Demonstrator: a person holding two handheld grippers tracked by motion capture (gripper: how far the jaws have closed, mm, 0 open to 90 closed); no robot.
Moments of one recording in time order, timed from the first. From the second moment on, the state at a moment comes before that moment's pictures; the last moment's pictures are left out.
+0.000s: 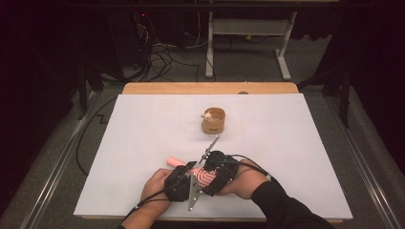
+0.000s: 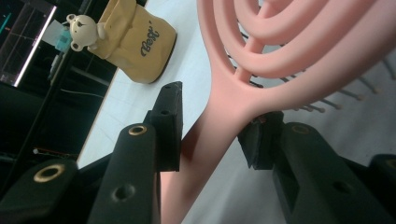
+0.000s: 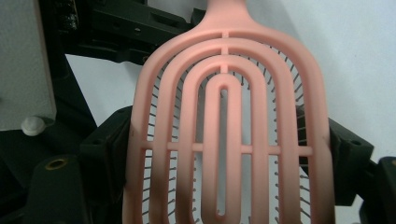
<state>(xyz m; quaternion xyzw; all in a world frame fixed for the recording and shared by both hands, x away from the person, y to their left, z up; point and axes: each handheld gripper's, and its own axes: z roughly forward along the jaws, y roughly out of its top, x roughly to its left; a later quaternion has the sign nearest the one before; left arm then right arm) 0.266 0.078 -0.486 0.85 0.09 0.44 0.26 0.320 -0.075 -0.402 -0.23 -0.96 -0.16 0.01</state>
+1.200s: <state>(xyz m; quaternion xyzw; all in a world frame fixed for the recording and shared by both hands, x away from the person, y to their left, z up) 0.252 0.063 -0.494 0.83 0.00 0.53 0.15 0.323 -0.079 -0.395 -0.24 -0.96 -0.16 0.02</state>
